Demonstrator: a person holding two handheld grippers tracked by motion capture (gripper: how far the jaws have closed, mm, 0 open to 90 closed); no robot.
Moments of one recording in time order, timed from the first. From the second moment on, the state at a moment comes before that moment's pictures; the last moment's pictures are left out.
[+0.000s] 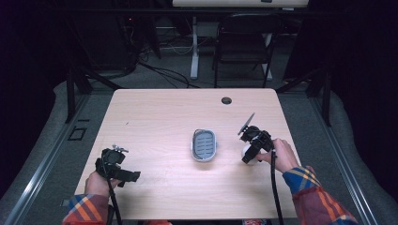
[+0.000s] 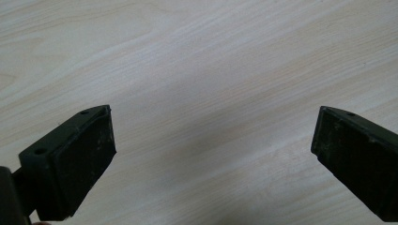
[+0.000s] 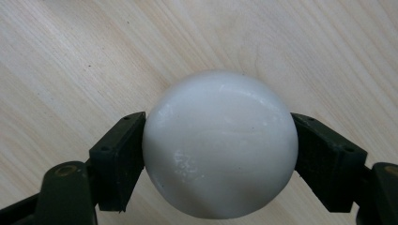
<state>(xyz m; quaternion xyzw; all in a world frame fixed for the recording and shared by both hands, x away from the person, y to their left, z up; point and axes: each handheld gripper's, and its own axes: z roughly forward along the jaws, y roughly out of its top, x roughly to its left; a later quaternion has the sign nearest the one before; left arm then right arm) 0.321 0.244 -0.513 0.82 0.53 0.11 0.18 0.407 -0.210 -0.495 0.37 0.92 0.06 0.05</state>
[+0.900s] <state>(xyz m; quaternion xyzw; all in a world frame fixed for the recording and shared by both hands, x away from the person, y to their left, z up) 0.321 0.243 -0.514 0.82 0.53 0.11 0.18 0.417 -0.181 -0.487 0.35 0.93 0.07 0.05</state>
